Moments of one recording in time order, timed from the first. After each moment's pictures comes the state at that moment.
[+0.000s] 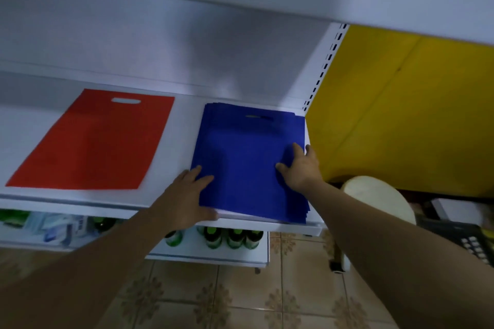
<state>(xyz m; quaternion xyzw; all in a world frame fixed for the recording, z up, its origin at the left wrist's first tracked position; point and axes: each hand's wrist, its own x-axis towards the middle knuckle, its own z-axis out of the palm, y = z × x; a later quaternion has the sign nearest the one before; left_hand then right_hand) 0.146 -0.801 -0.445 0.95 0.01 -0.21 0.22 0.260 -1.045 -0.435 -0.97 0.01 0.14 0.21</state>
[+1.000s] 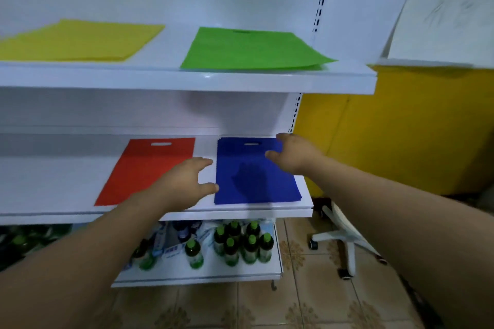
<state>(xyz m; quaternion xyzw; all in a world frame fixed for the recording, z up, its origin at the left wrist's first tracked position) 0.037 -0.781 -0.254 0.97 0.00 -0.07 0.24 0.124 -1.014 -0.237 -0.98 -0.11 0.07 0.15</state>
